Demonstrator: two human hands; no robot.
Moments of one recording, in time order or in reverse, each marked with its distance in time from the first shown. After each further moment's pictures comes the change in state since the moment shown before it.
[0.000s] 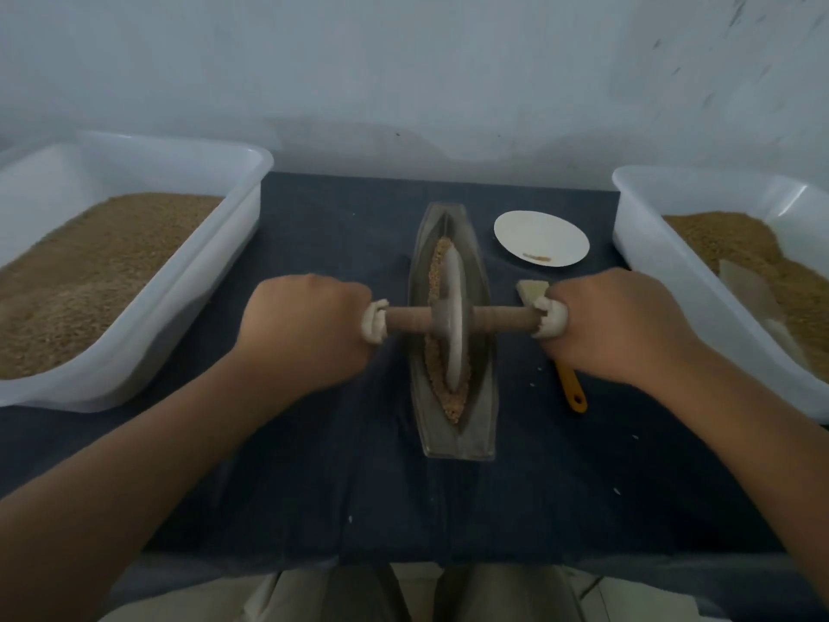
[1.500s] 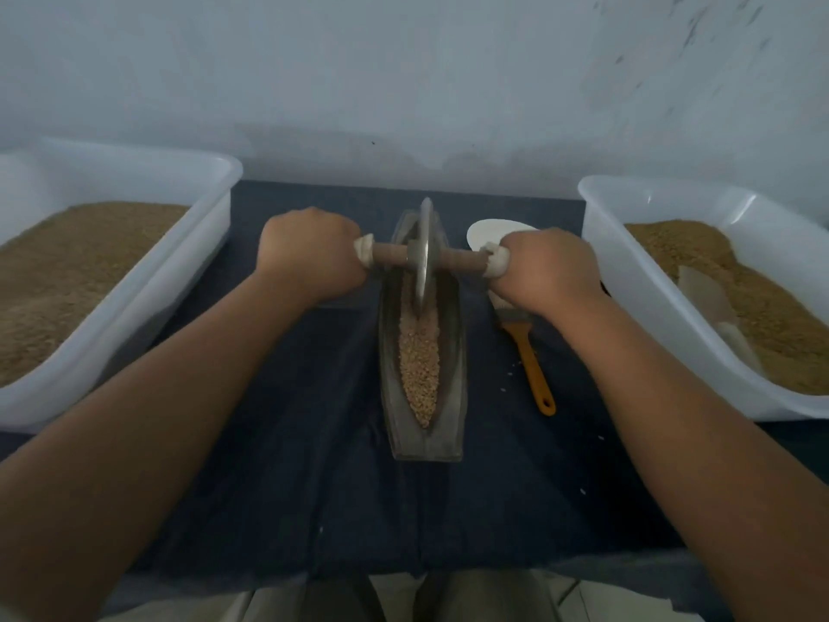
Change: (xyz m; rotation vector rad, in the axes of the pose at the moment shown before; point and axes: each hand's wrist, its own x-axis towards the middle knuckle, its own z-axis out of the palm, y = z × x) left_hand 0.102 -0.003 0.033 0.020 -0.234 -0.146; right_hand 0.077 0.021 0.035 -0.046 0.002 0.172
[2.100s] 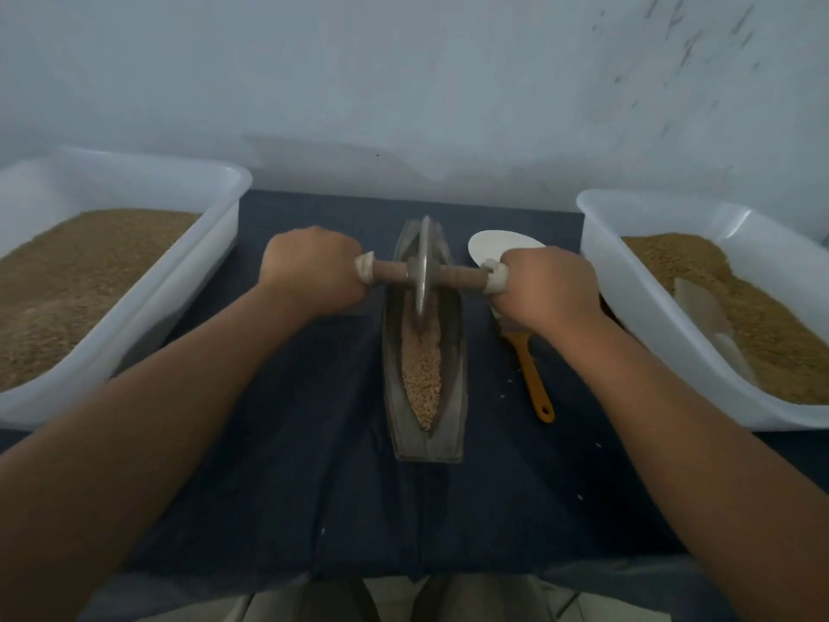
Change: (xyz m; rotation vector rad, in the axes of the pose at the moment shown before) left_hand -0.010 -0.004 0.001 -0.013 -0.019 -0.018; right_hand -0.009 -0.005 -0.001 -0.011 -0.031 0.029
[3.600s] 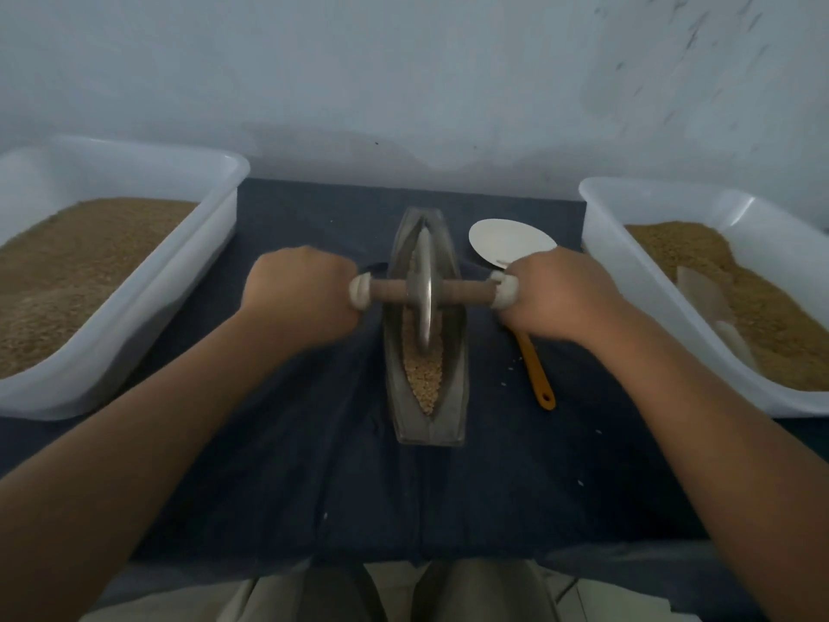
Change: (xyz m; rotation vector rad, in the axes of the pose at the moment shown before) left_hand -0.049 0.001 -0.006 0.008 0.031 0.055; right_hand -0.024 0.003 -0.025 -0.021 -0.214 -0.044
